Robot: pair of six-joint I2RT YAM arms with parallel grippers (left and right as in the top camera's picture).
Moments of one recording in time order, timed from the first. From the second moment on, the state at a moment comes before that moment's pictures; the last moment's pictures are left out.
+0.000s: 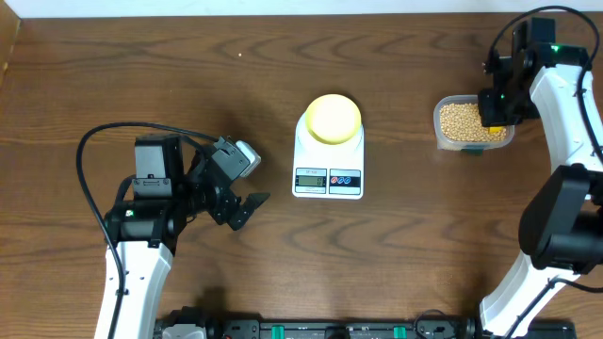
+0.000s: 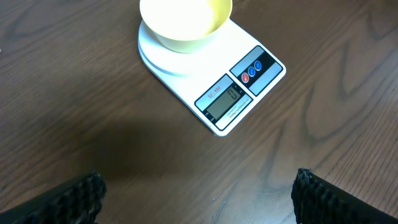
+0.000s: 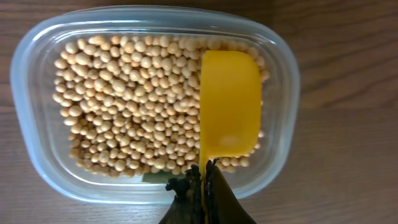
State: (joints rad) left arm -0.01 1.07 0.87 -0.77 0.59 0.67; right arm -0.13 2.00 1.72 -1.12 0.04 -0.18
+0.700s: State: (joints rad) left arm -0.01 1.07 0.87 -0.77 0.59 0.67; right arm -0.17 2.02 1.72 -1.13 -0.20 -0.20
